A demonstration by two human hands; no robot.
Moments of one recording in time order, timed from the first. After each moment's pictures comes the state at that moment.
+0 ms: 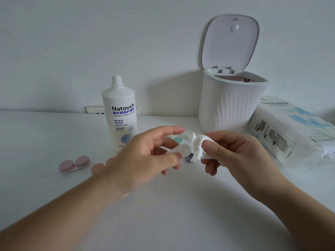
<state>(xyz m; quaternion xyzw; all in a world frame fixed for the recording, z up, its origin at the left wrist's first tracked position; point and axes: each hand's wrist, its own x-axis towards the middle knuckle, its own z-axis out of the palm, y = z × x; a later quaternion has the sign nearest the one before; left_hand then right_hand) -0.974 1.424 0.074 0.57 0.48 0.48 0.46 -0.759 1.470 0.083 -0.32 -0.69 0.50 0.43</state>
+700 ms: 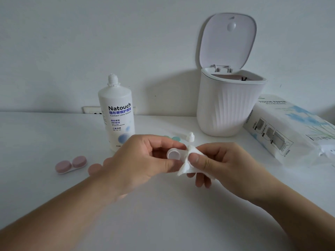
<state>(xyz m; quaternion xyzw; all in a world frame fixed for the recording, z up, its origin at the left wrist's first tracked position) -0.969 1.424 0.075 0.55 0.47 0.48 0.49 -0.760 1.472 0.073 -0.33 -0.75 0.49 0.29</state>
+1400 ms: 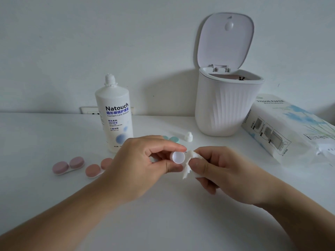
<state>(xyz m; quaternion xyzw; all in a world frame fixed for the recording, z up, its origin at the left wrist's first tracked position) -0.966 1.422 0.065 0.70 0.48 0.49 0.21 -0.755 1.474 0.072 -0.33 -0.80 0.45 0.21</state>
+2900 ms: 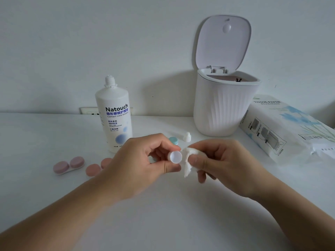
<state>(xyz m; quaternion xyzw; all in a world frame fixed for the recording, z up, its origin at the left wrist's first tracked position) -0.972 1.425 0.064 0.69 0.48 0.47 0.26 -0.753 1.479 0.072 -0.31 -0.78 0.45 0.32</state>
